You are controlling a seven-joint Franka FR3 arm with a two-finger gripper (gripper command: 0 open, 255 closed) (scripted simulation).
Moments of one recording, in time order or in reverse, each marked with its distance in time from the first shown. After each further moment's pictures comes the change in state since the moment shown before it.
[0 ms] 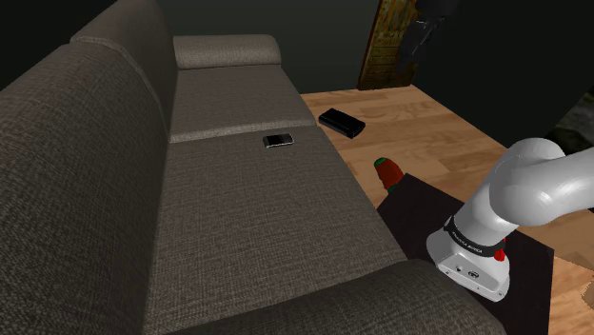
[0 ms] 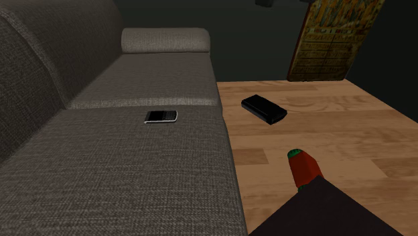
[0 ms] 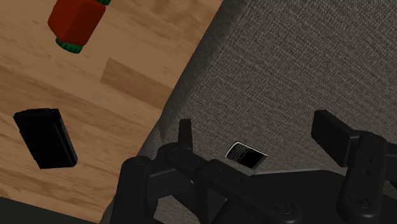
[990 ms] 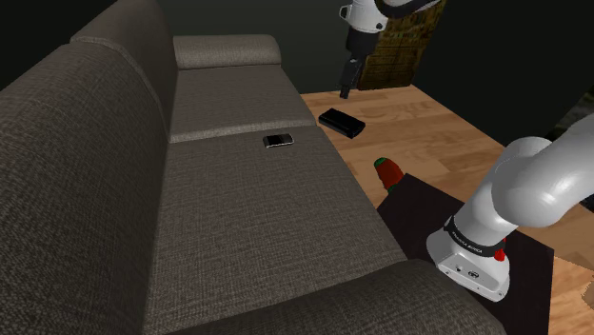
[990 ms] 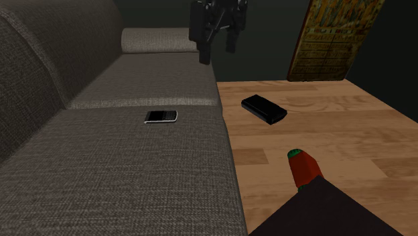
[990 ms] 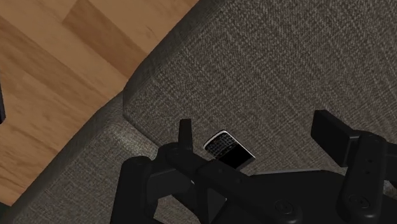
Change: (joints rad) arm 0.072 0.410 -0.049 0.043 -0.009 0.334 -0.255
